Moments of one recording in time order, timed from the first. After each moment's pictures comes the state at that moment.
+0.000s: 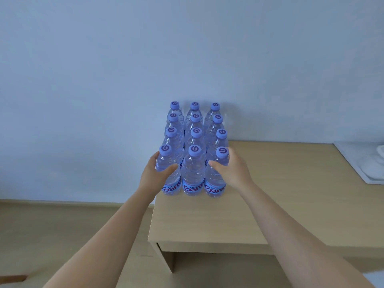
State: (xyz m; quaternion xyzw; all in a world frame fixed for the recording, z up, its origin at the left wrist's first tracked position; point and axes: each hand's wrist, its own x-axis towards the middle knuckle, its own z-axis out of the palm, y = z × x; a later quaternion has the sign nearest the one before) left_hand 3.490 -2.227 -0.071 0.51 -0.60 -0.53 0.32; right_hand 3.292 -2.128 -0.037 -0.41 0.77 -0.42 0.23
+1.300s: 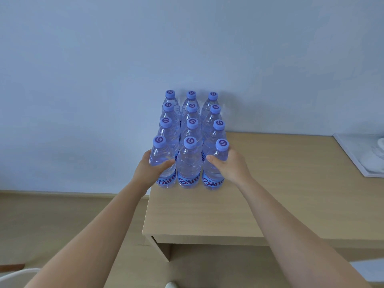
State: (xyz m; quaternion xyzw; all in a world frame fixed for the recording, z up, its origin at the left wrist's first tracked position) left_hand 3.488 -2.238 -0.090 0.52 -0.59 -0.55 0.29; right_hand 3.279 -2.130 -0.053 -0.40 0.78 -0.39 0.27
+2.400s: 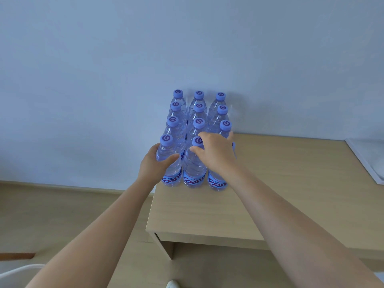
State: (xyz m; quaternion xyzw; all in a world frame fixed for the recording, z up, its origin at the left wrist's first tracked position) left_hand 3.485 -2.230 -0.074 0.53 -0.62 -0.48 0.32; right_hand 3.324 -2.164 -0.003 -0.60 0.78 -0.16 0.05
